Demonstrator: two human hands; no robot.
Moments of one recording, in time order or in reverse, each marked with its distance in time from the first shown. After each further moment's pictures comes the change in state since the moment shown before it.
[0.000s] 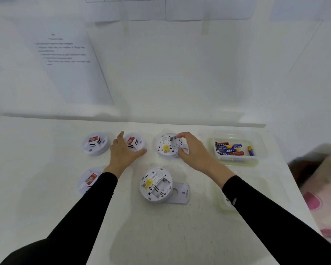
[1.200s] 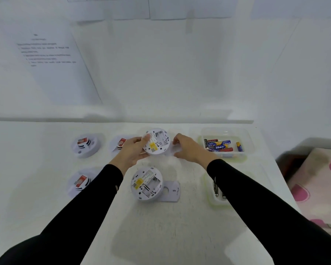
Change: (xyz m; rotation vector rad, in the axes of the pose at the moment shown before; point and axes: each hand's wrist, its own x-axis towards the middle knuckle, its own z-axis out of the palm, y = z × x) left_hand -0.014 0.066 0.025 -0.741 -0.330 -0.327; right_hand 0.029 0.038 -0.007 -0.243 -0.231 0.161
